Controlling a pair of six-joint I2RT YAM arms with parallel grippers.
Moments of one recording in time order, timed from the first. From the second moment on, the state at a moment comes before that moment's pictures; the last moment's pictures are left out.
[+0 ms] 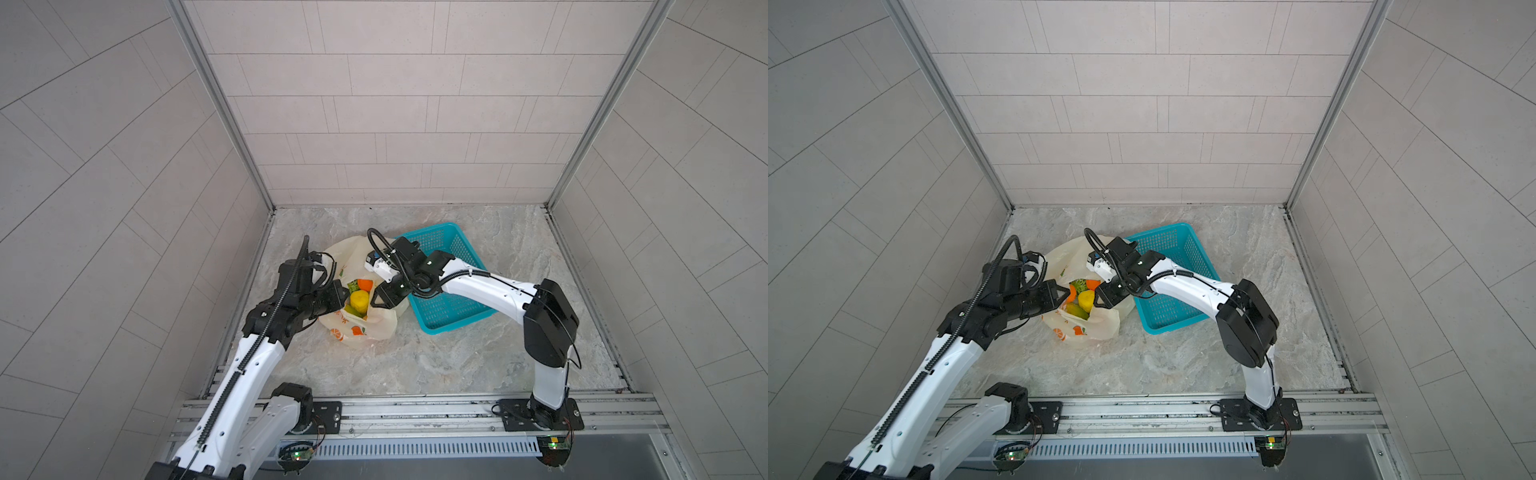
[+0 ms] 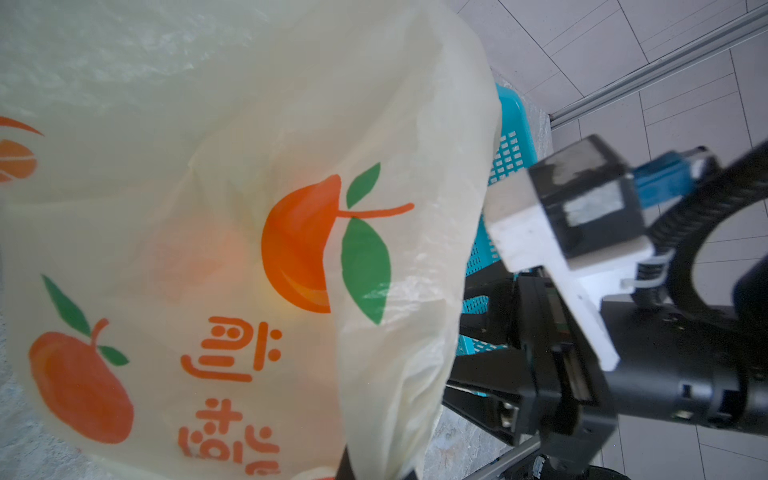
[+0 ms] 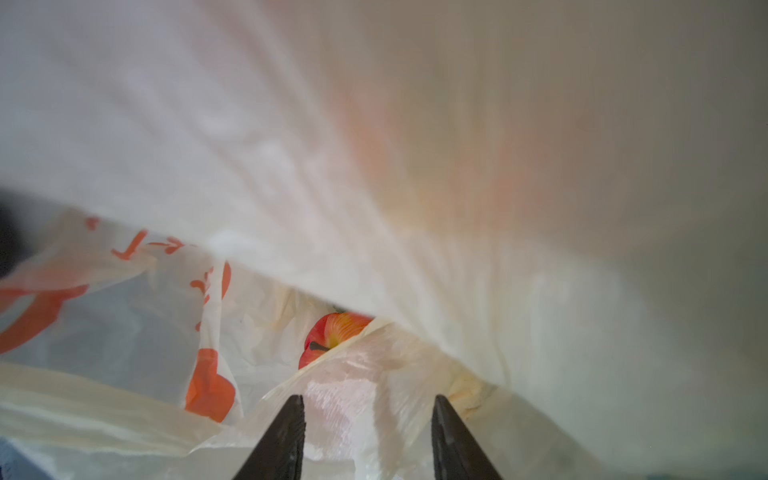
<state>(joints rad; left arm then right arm) -0.20 0.87 0.84 -0.73 0.36 -0.54 0.83 1.93 1.60 -0.66 -0.34 0.16</state>
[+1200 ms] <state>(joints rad) -0.20 0.88 0.81 -0.71 0.26 -0.54 0.77 1.93 1.66 -0.54 -0.52 0.28</state>
